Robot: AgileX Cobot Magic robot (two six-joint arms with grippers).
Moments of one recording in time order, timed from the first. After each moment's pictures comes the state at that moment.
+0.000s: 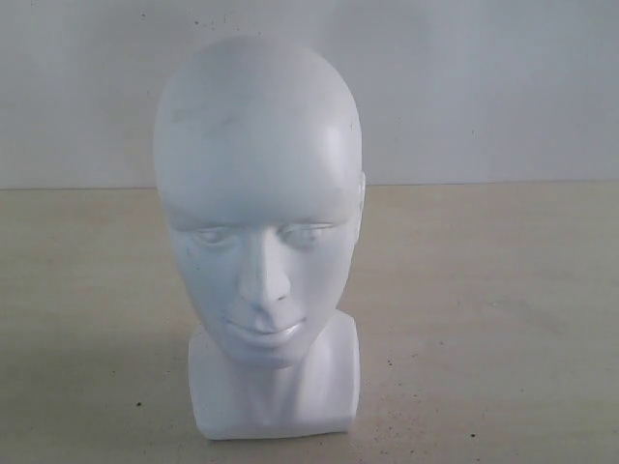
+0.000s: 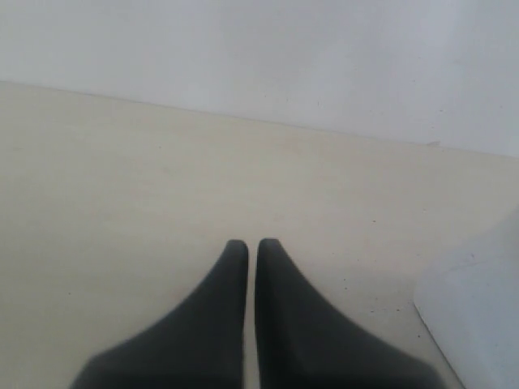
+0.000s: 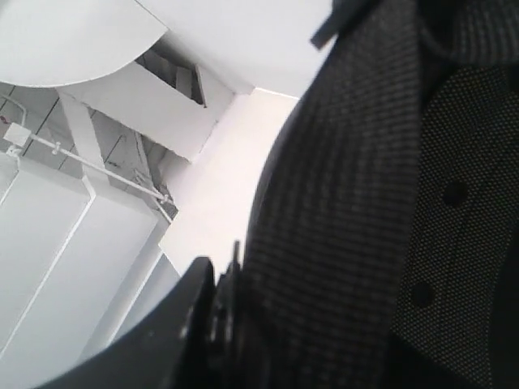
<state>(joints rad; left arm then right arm) -0.04 0.00 0.00 0.03 0.28 -0.17 0.46 1.48 -1.39 -0.21 -1.15 2.10</state>
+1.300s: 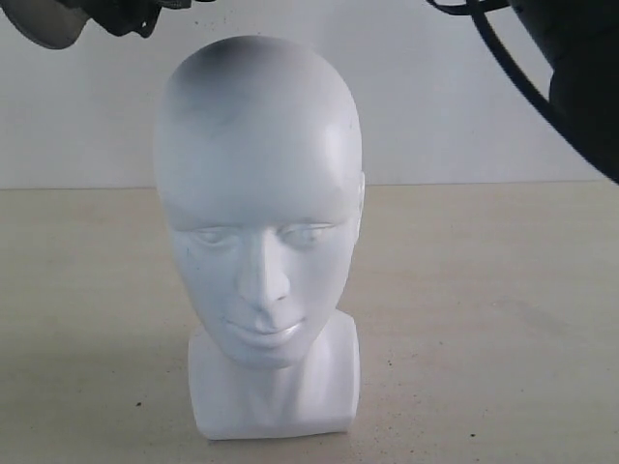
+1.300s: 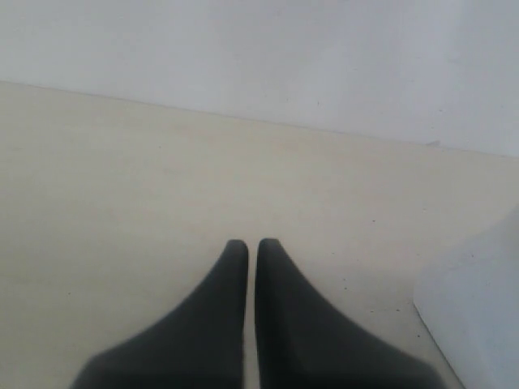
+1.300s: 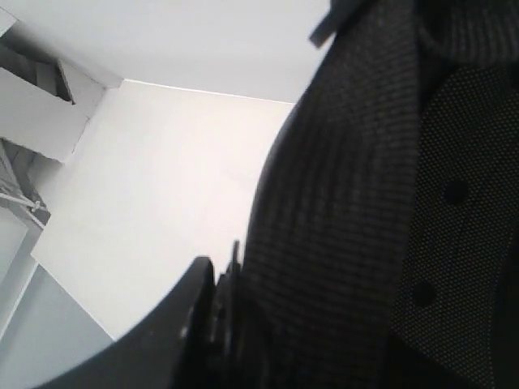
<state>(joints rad) -0.04 0.00 0.00 0.03 0.28 -0.17 0.62 1.43 -1.06 -0.21 -1.13 1.91</state>
